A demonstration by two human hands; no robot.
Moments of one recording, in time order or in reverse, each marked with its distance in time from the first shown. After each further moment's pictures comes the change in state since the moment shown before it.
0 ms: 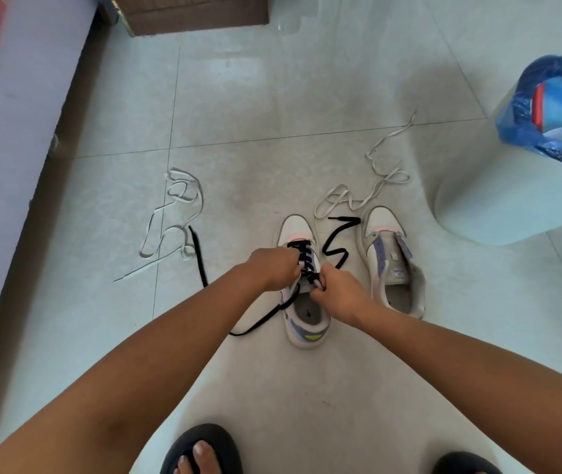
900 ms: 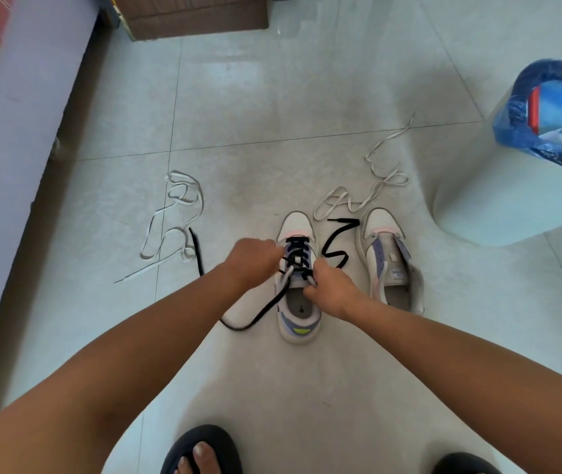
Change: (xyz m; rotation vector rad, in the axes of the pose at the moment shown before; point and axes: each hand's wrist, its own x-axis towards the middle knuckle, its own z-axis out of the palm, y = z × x) left_hand -0.002 -0.031 0.003 0.227 0.215 0.014; right_hand 0.002 -0.020 -0.003 0.000 -0.051 0.010
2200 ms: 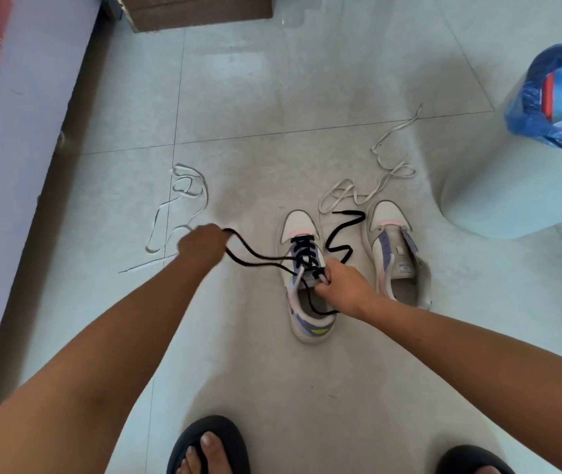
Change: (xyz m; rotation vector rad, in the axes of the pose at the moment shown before) left_hand -0.014 -0.069 0.001 -0.282 -0.130 -0.616; right_hand 0.000 0.020 0.004 0.005 0.025 0.011
